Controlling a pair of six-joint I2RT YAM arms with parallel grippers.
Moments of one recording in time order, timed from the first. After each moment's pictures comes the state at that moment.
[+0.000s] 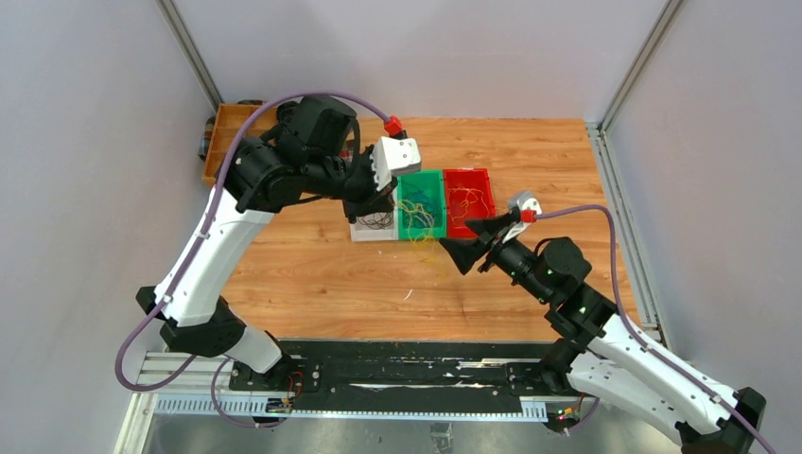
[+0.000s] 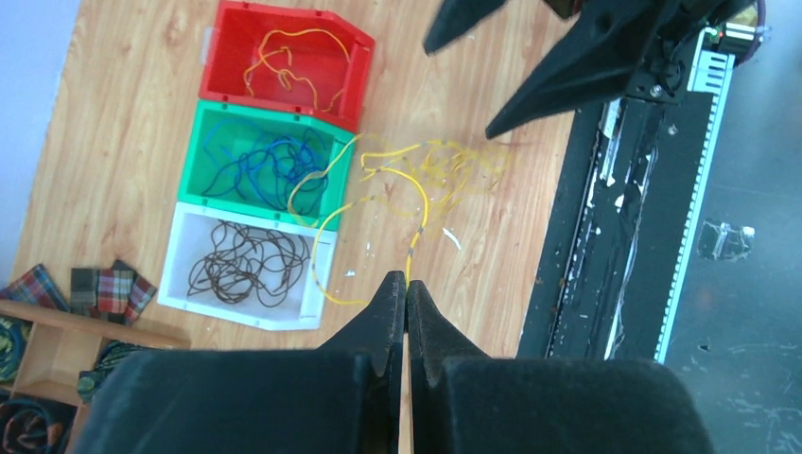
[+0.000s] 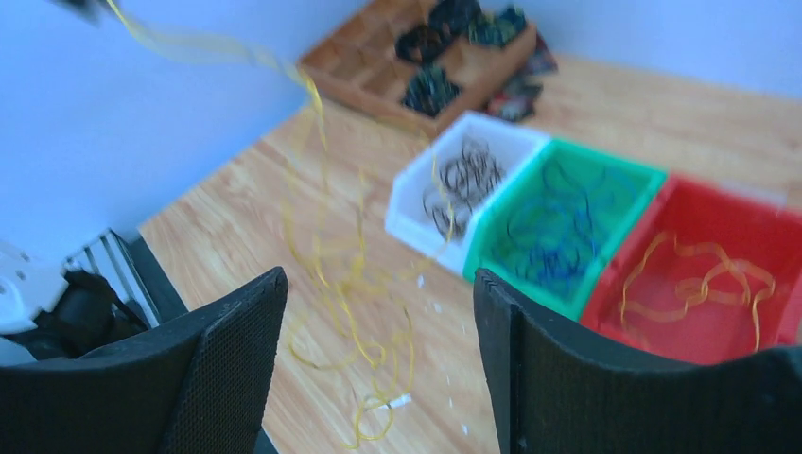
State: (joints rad) left arm -0.76 1.51 2.16 -1.34 0.40 0.44; right arm 0.79 0.64 0.53 0.11 -0.01 0.26
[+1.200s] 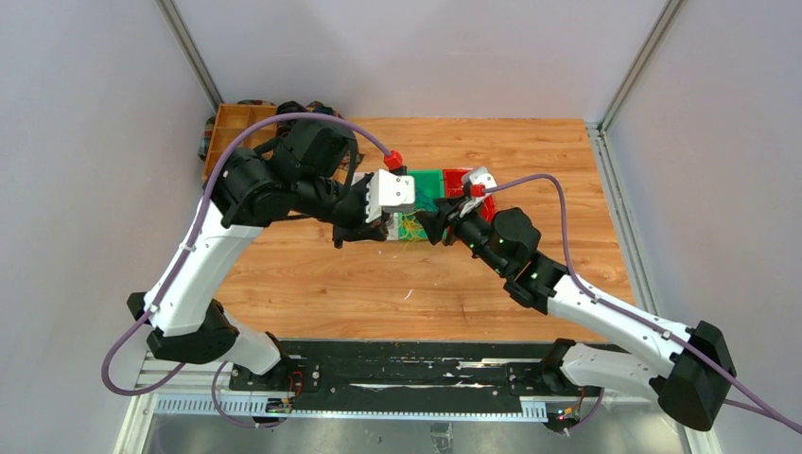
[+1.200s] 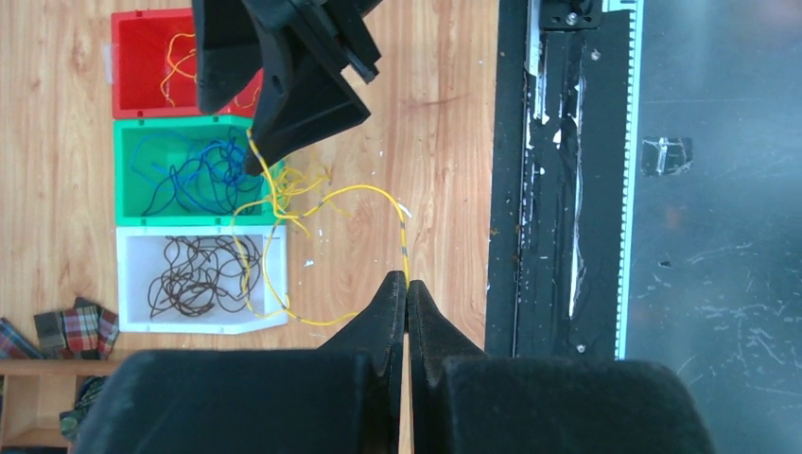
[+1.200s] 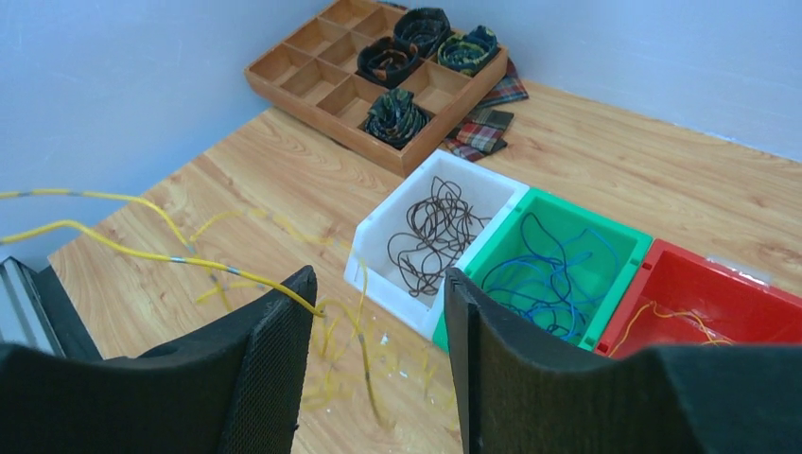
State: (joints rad) left arm -0.84 1.46 2.13 -1.48 0.45 0.55; right arm 0.85 1.04 0.73 0.31 0.09 0.13
